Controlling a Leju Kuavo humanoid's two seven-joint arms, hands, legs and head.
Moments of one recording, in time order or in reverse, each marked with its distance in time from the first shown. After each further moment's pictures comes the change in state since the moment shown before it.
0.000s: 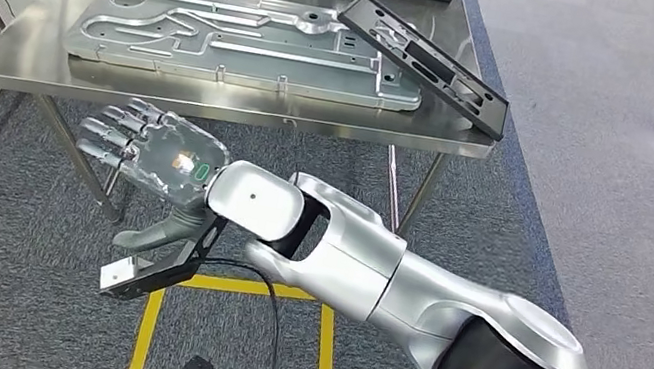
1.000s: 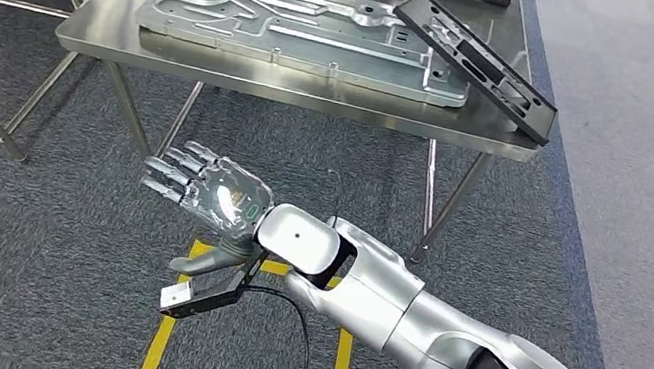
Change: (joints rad) left arm 0.084 0.171 -0.074 0.004 -0.001 -0.085 -0.020; right arm 0.185 -0.076 -0.047 0.081 0.092 -0.177 -0.058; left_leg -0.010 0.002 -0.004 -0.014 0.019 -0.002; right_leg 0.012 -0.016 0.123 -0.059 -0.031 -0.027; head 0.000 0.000
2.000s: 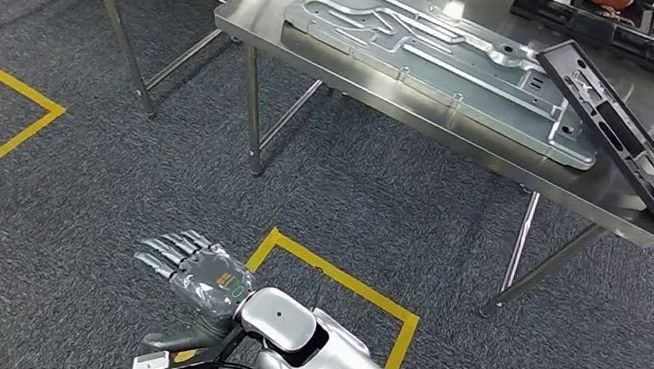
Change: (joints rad) left arm 0.015 0.001 0.003 0.000 -0.017 0.014 0.005; right arm 0.330 0.124 -0.152 0.141 -0.046 -0.071 -0.068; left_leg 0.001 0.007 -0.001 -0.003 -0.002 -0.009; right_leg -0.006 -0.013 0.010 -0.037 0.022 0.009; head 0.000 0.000
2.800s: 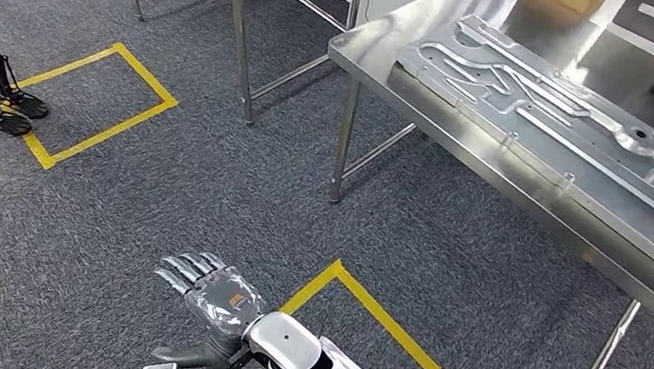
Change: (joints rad) left arm 0.007 -0.005 0.042 0.000 -0.003 0.006 -0.031; right arm 0.103 0.014 -0.099 0.006 0.038 0.002 0.004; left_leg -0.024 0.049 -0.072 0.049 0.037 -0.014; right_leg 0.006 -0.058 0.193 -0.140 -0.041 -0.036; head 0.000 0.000
